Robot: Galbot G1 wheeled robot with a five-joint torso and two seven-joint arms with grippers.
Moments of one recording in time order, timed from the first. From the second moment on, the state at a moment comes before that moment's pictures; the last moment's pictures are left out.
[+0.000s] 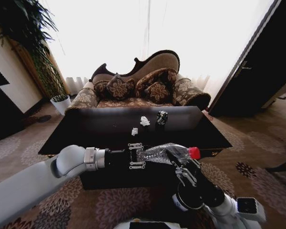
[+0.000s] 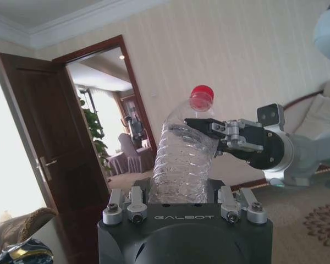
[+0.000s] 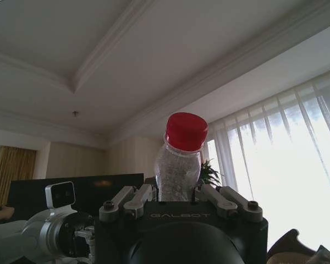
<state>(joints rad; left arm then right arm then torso) 0.80 -0.47 0.00 -2.32 -0.81 -0.04 0.53 -1.83 1.23 0.77 2.41 0.81 0.25 -0.82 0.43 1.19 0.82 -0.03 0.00</state>
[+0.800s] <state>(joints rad) 0.93 -0.64 -0.39 -2.25 -1.13 0.14 0.06 -1.90 1.17 0.99 2.20 0.57 0.44 -0.94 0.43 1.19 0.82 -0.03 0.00</state>
